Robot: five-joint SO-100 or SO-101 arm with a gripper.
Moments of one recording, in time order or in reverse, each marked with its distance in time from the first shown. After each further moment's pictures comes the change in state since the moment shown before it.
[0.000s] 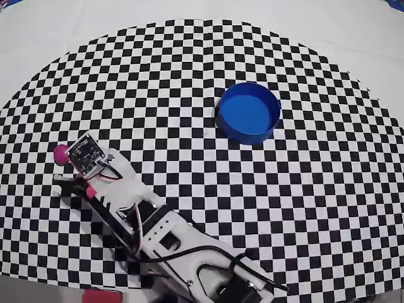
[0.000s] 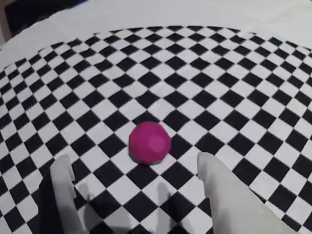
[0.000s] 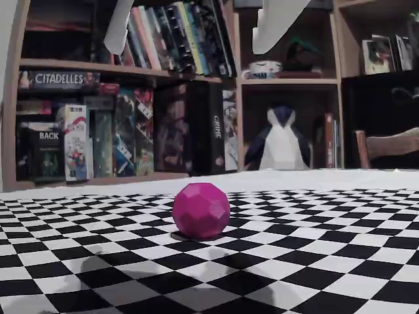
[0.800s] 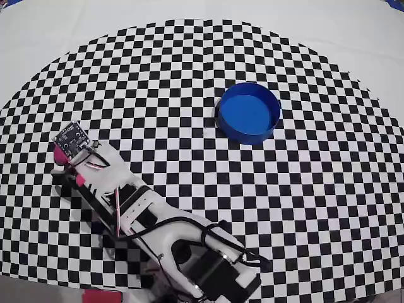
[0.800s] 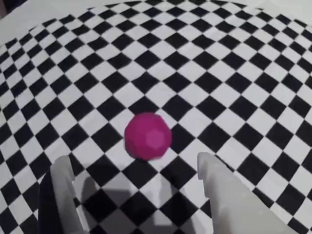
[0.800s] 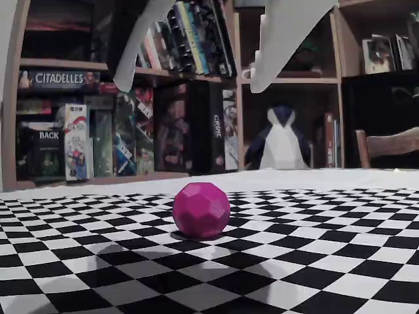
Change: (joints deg) arm 0.0 -21.7 -11.2 -4.7 0.0
